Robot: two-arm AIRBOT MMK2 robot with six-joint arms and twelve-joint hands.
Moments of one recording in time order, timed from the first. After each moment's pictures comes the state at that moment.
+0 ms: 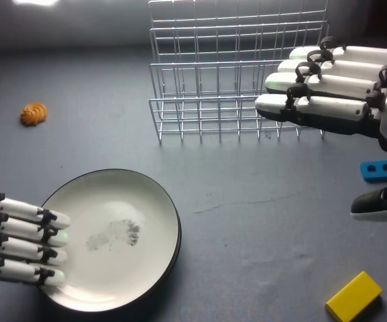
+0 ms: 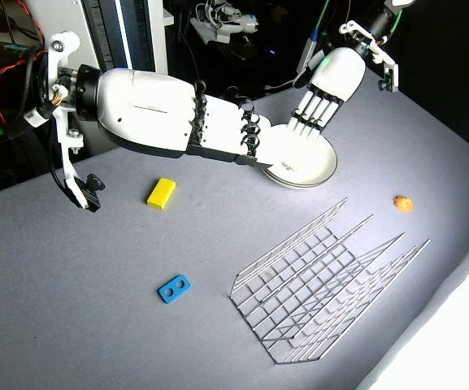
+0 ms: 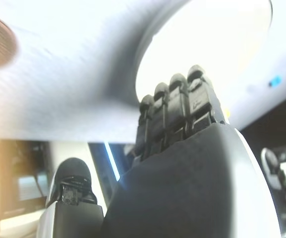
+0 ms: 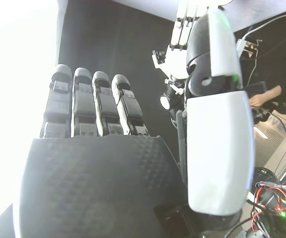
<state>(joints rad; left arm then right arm) 0.91 -0.67 1.11 1.55 -0.83 0.13 -0.52 -0.65 0.73 -0.43 0.64 -0.70</state>
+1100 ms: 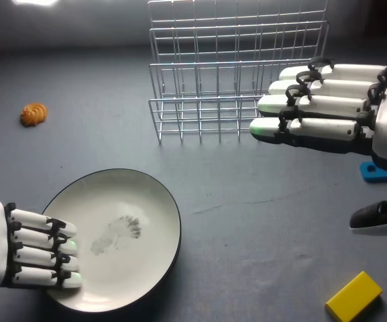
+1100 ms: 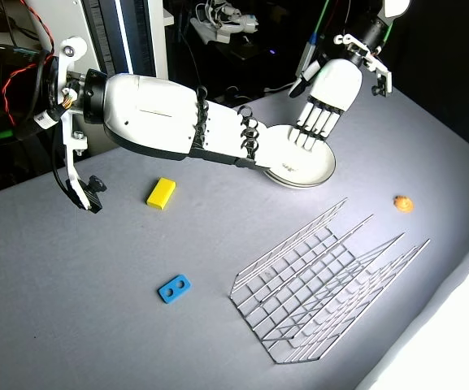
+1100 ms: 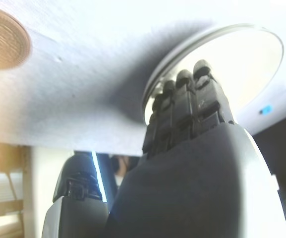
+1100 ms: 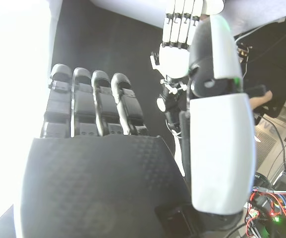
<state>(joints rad) 1.00 -0.70 1.08 1.47 -0.75 0.11 -0.52 -0.66 0.73 -0.46 0.60 -0.70</state>
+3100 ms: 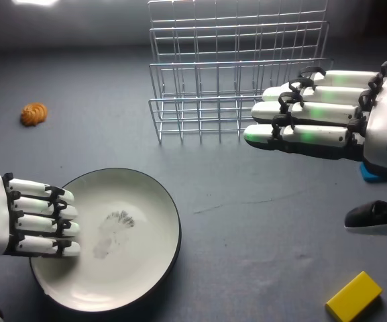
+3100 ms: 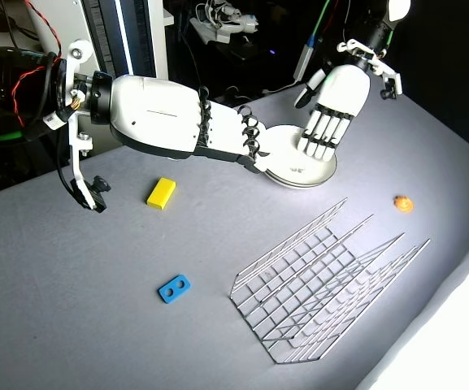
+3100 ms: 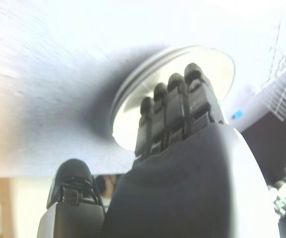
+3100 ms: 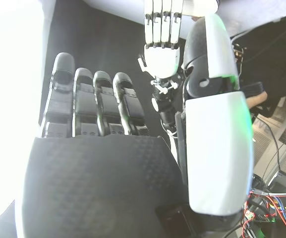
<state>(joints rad) 0.99 -0.72 1.12 1.29 -0.70 0.30 -0.52 -0.68 0.74 -0.48 0.60 -0.70</state>
